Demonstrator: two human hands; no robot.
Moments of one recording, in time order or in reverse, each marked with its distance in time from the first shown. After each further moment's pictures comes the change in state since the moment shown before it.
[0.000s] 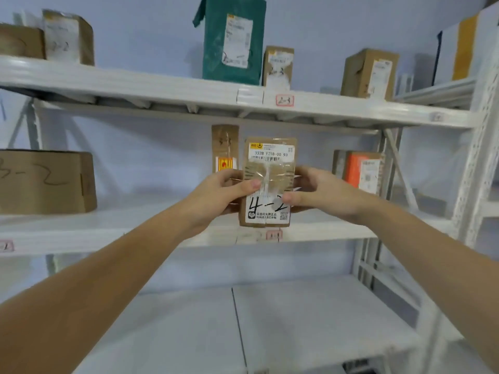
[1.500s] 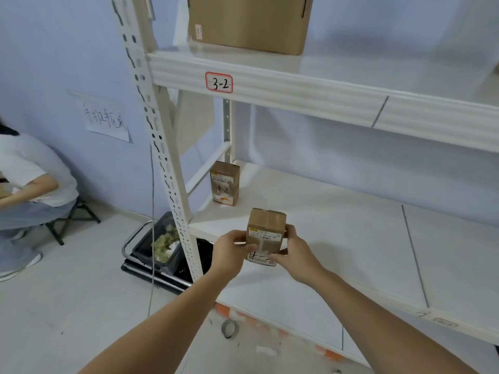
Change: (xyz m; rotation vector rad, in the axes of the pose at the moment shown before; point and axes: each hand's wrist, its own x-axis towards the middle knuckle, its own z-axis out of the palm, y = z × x) left_hand -0.257 -0.413 -0.279 0.295 0.694 -0.753; right_hand 0.109 0.199 0.597 -0.051 -0.468 0.255
